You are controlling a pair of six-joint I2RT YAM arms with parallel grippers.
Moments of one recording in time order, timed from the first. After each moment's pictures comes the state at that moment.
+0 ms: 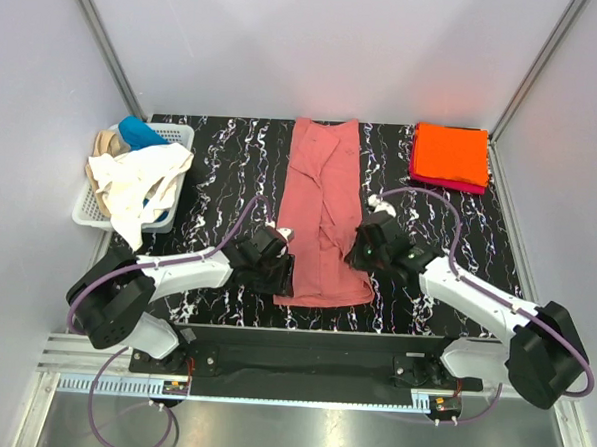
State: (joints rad) left arm -0.82 1.44 0.69 -0.28 0.13 -0.63; right arm 0.66 1.22 0.77 -0.34 0.09 0.68
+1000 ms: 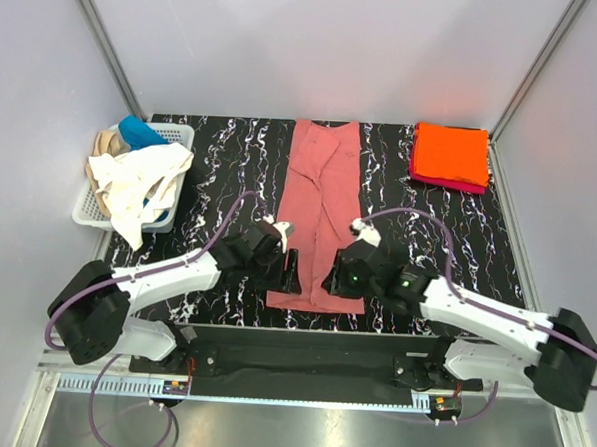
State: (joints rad) left arm -0.82 1.32 0.71 -0.33 0.19 -0.66; right arm 0.99 1.17 0.71 -0.36 0.13 0.91
